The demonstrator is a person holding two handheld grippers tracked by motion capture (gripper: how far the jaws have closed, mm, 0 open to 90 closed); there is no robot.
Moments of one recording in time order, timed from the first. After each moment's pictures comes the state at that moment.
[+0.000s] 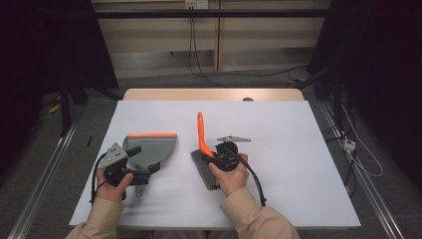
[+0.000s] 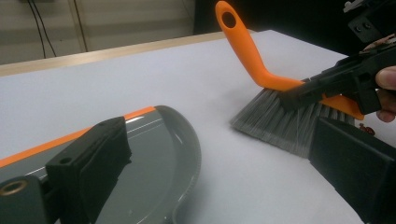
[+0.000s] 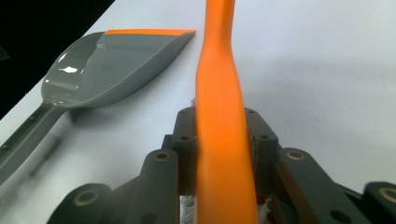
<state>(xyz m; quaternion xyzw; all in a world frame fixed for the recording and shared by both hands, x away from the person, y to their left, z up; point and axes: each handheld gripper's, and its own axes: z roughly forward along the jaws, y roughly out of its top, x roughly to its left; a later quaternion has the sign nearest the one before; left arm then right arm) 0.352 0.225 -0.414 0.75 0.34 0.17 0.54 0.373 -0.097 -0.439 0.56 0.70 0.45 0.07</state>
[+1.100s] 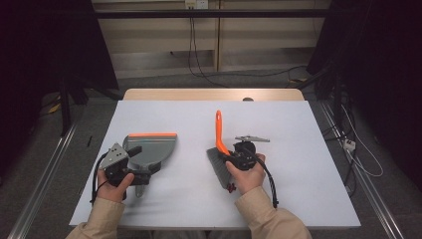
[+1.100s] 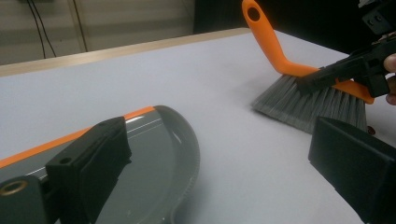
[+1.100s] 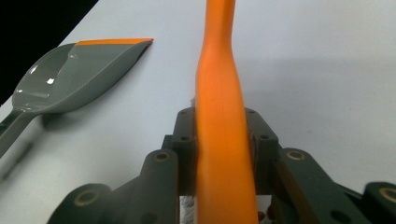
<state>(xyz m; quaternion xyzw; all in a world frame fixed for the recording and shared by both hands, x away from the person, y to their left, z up) 0.352 0.223 -0.414 0.75 0.34 0.17 0.54 0.369 -0.142 -0.438 0.58 0.68 0.44 0.09</state>
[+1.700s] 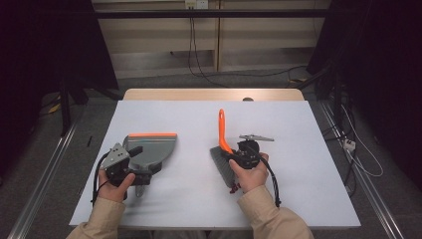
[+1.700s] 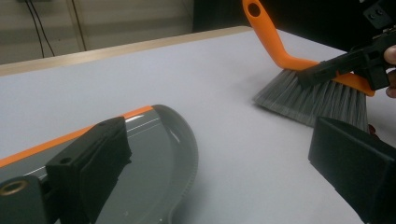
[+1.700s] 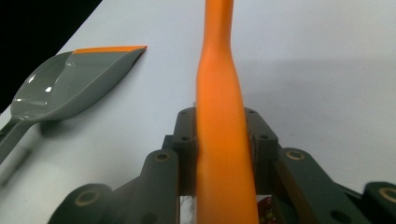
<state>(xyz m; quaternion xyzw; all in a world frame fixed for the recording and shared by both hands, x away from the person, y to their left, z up) 0.352 0.221 -0.415 0.75 0.34 0.17 0.54 0.371 -0.152 -0.437 0.59 0.67 0.45 0.09</state>
